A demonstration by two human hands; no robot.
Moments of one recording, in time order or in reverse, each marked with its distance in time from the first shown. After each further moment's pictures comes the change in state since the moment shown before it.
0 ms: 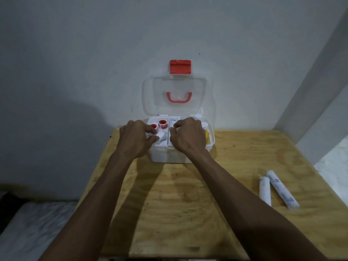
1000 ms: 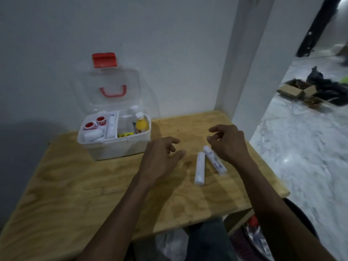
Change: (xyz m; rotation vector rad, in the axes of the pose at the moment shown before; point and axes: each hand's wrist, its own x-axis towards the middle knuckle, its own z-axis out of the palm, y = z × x) left_hand -0.079 0.174 0.099 -0.358 -0.194 0.187; right_hand -0.063 0.203 -0.178 0.030 -0.007 0.279
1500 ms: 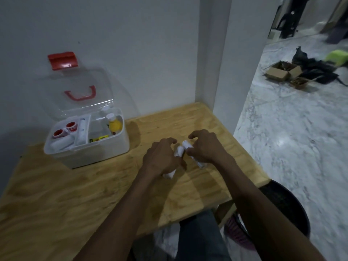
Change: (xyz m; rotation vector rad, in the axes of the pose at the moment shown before) left_hand 0.027 0.027 0.066 0.206 -0.364 -0.115; right_hand 0.007 0.047 0.015 -0.095 -0.284 -0.045
